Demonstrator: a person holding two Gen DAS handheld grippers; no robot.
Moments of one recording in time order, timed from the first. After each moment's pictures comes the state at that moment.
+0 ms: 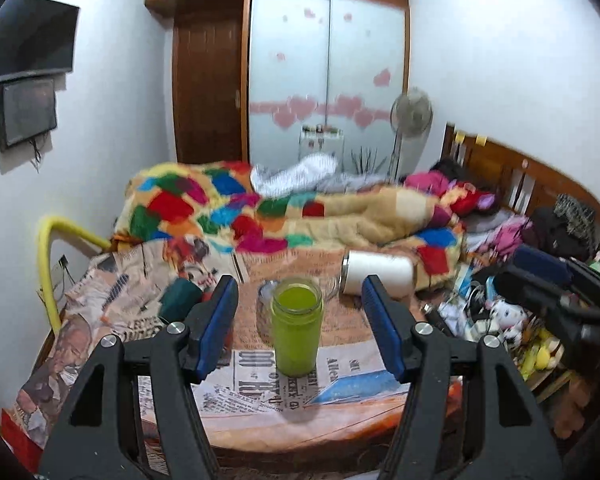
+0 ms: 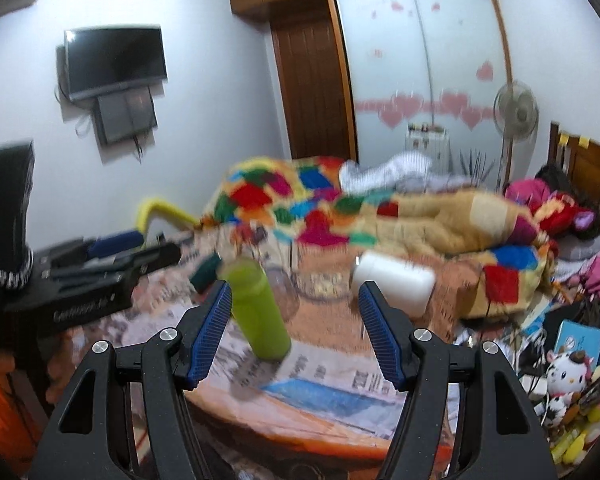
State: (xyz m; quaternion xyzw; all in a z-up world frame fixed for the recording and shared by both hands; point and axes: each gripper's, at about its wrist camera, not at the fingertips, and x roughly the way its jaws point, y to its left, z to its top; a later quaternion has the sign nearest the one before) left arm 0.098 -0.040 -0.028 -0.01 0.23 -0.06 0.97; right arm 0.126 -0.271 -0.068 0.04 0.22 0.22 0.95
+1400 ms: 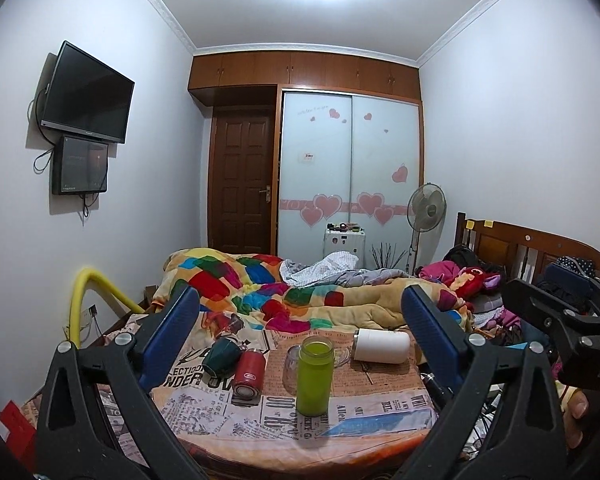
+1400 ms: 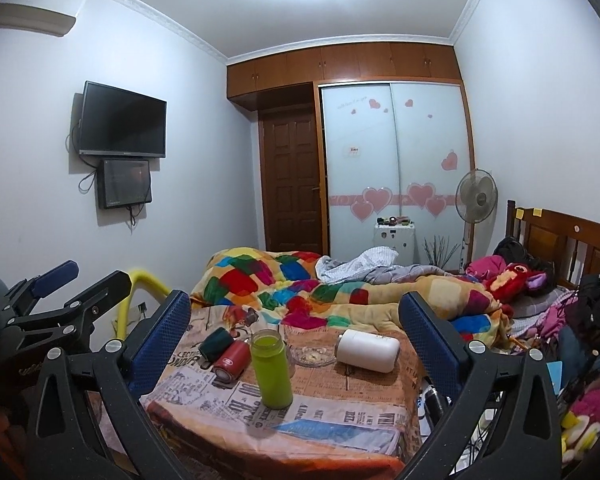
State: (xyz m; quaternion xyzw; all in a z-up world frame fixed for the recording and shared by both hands) left arm -0.035 -0.022 0.014 -0.02 0.06 0.00 1.00; right arm 0.025 -0.256 -0.024 0.03 0.08 0.16 0.98
